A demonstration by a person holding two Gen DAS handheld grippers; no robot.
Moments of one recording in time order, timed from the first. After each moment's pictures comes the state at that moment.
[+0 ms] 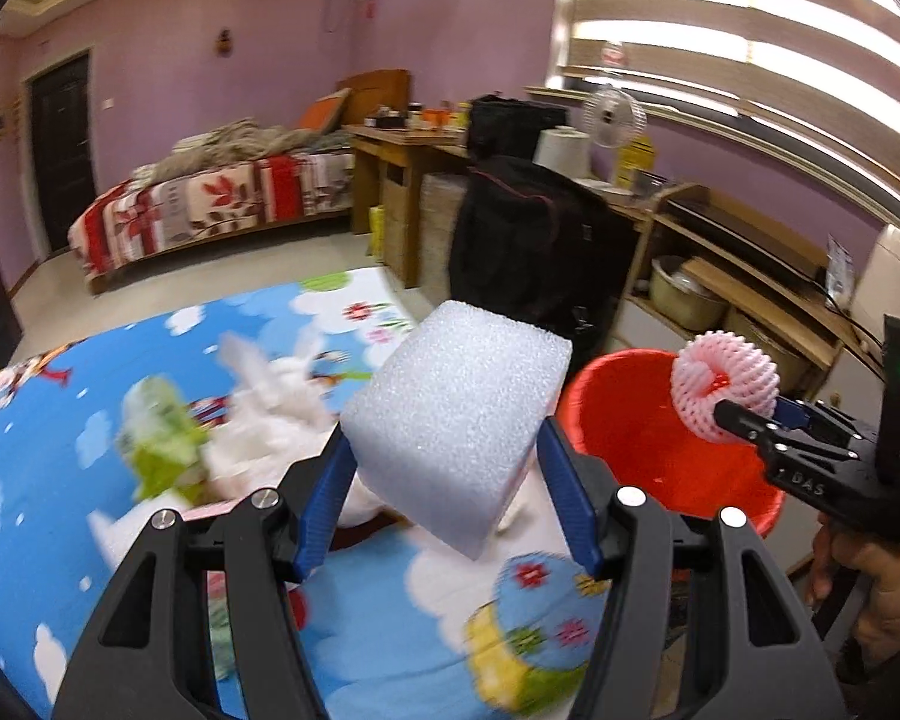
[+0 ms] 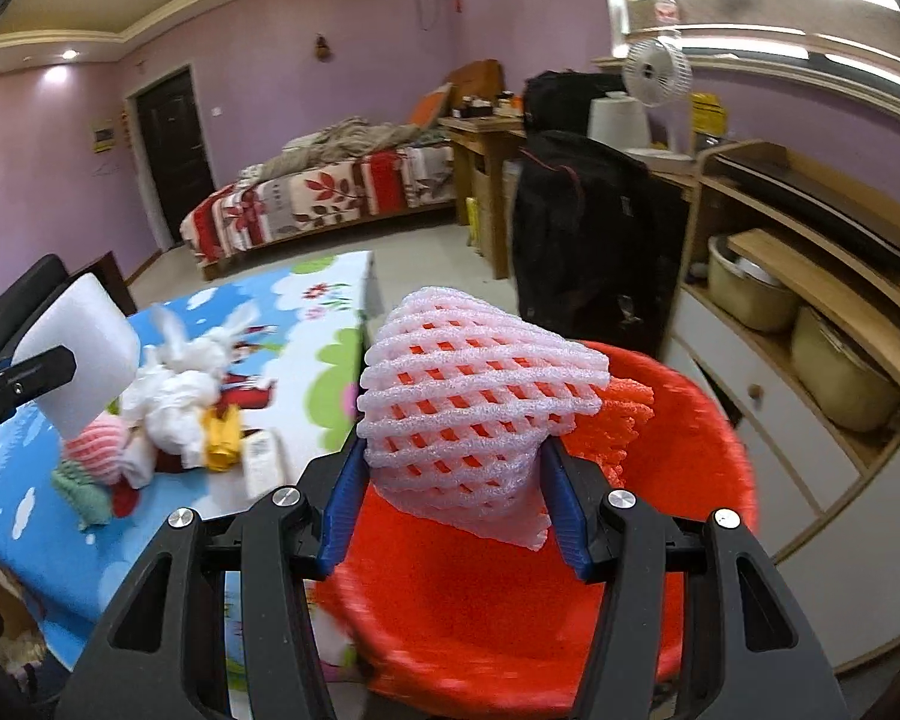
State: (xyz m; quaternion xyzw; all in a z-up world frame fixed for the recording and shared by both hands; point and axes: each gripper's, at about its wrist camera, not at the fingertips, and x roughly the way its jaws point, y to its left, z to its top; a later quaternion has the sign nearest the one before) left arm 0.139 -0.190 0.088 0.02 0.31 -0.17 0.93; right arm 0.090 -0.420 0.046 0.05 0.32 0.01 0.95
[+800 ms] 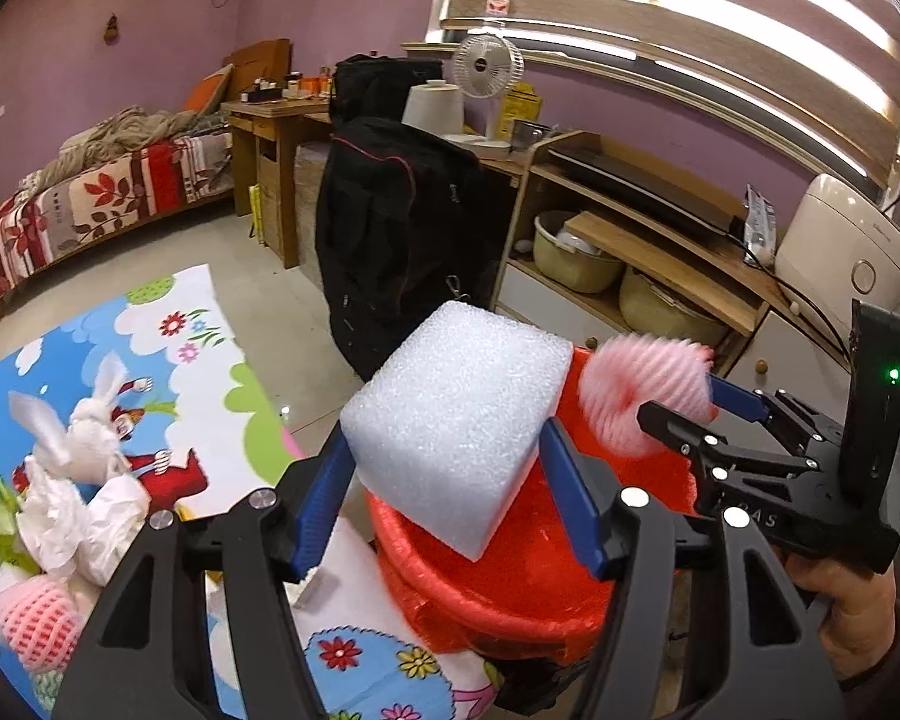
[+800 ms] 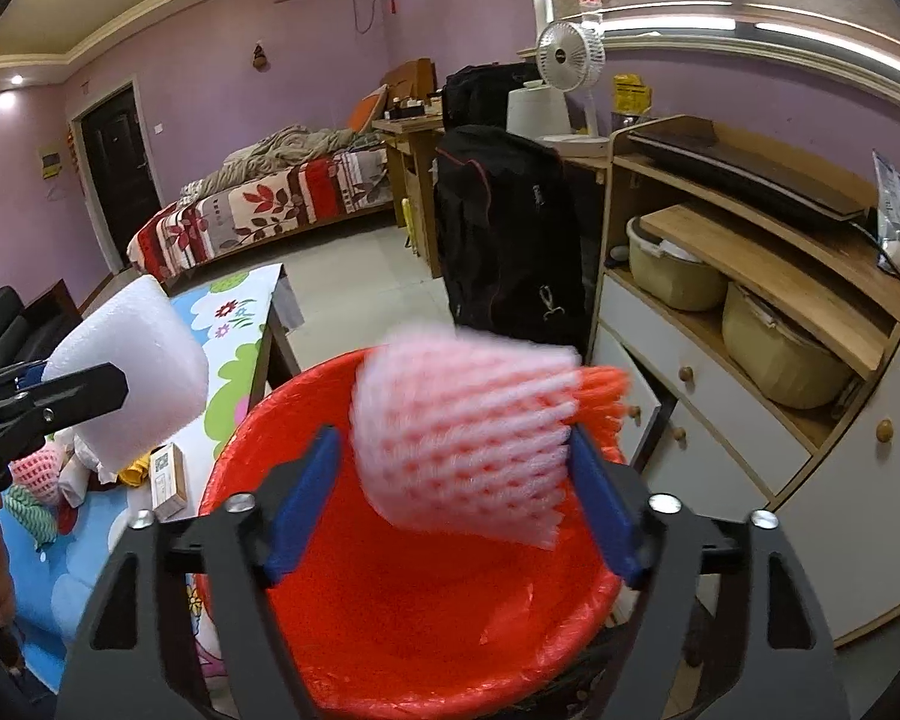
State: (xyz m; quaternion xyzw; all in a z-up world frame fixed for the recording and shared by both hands) left arm 0.178 -0.316 0.071 0.03 0.35 -0.29 0.89; right arm 0.085 -0.488 0.045 0.07 0.32 -0.05 0.94
